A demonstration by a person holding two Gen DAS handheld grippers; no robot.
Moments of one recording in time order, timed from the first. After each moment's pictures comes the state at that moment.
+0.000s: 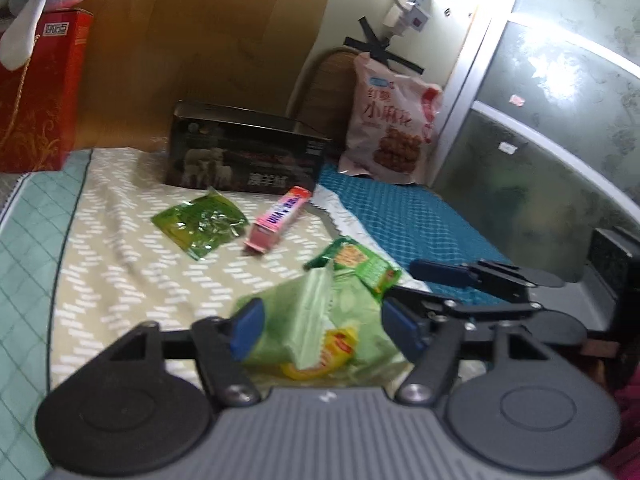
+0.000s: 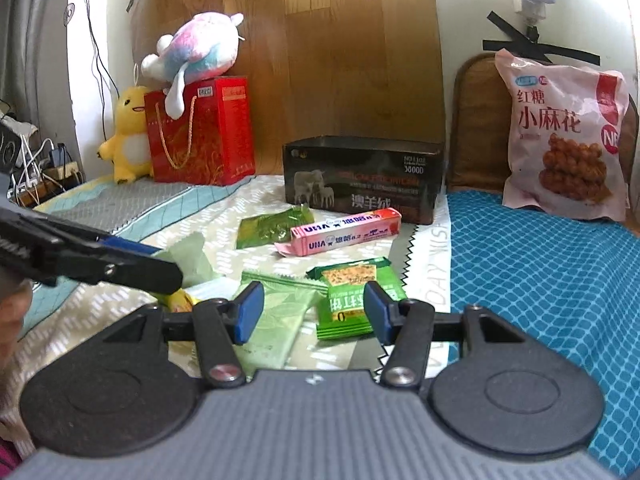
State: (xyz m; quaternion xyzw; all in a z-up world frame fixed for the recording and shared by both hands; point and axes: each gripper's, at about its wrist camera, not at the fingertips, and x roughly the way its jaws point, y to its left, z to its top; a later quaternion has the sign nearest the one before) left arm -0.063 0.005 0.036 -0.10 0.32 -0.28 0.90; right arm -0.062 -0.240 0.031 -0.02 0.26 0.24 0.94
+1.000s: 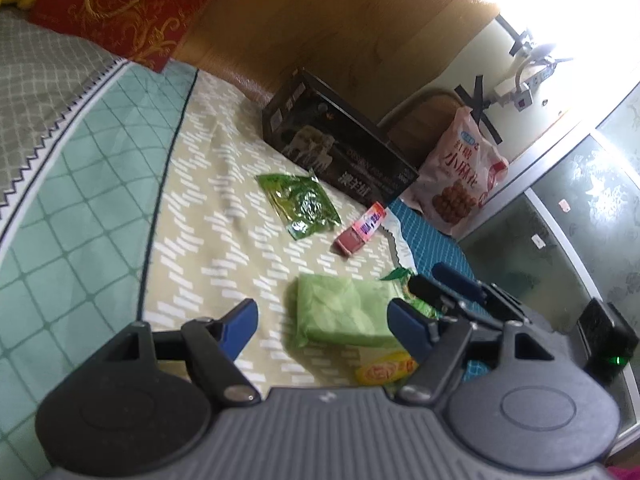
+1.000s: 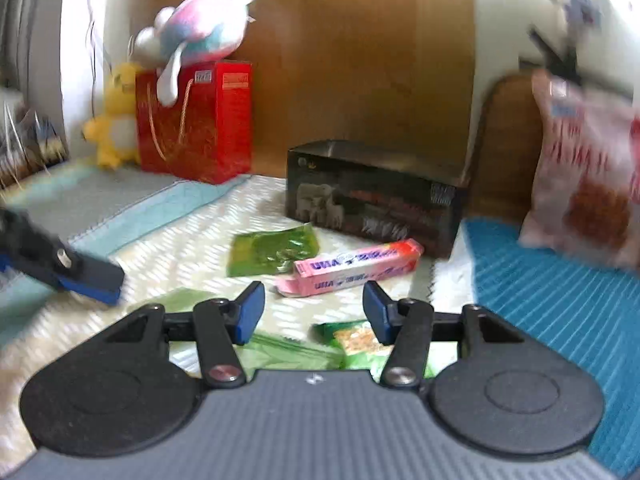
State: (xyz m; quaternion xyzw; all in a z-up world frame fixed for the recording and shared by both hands) left arm -0.029 0.093 0.005 -0.29 0.38 -0.22 0.85; right arm -0.017 -0.203 0.040 -0.03 0.28 0.25 0.93
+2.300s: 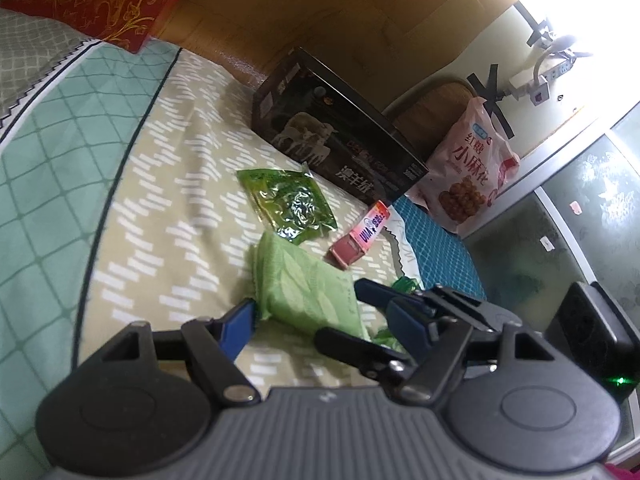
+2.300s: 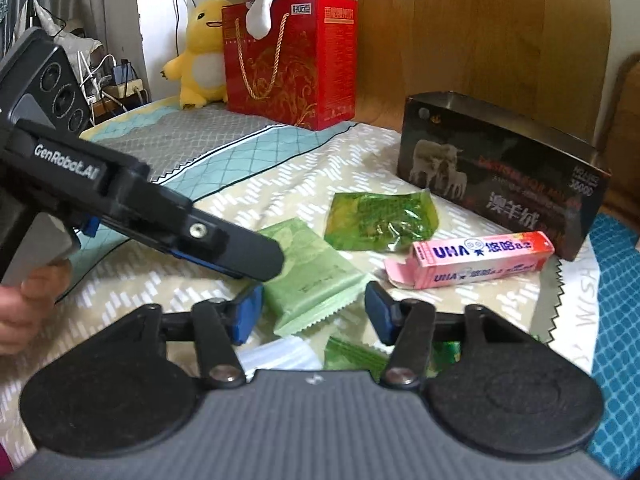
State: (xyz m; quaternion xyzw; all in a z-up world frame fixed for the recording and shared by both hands) left arm 0.010 0.070 -0.005 -0.30 0.40 -0.22 0.84; right arm 0.011 -0.149 0.019 -0.10 0.35 0.37 0.86
